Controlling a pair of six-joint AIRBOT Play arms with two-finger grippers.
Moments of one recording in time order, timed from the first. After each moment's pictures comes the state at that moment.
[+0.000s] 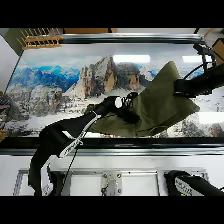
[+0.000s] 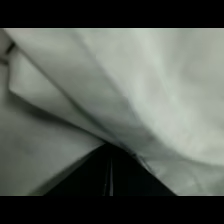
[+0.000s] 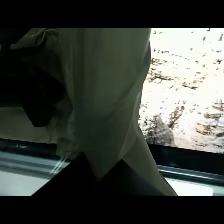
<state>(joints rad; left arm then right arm) -0.74 -2.00 1.62 0.97 -0.96 -1.42 0.01 -1.19 1.58 -1.33 1.64 1.62</state>
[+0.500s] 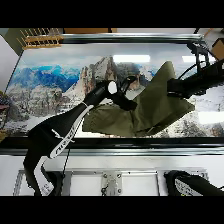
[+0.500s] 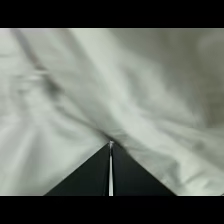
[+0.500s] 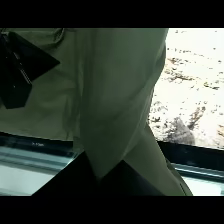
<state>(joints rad) -0.64 -1.89 1.75 1.07 -1.09 -1.44 0.09 -1.19 1.59 -1.33 1.64 1.71</state>
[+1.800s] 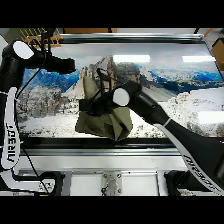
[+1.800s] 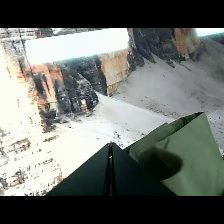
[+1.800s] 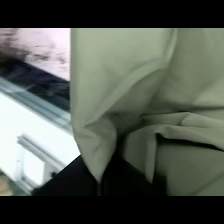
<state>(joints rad) -0.05 -1.53 1.76 1.13 -1.23 -1.43 0.81 -1.53 1.59 -1.11 0.98 2.13</state>
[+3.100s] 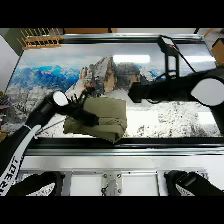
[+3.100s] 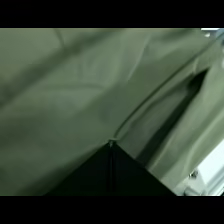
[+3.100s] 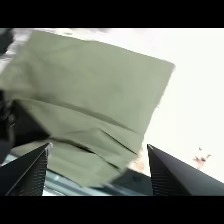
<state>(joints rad) -0.37 -1.29 0.96 0.97 -1.22 -1.24 0.47 -1.03 1.40 -1.40 1.29 1.93</state>
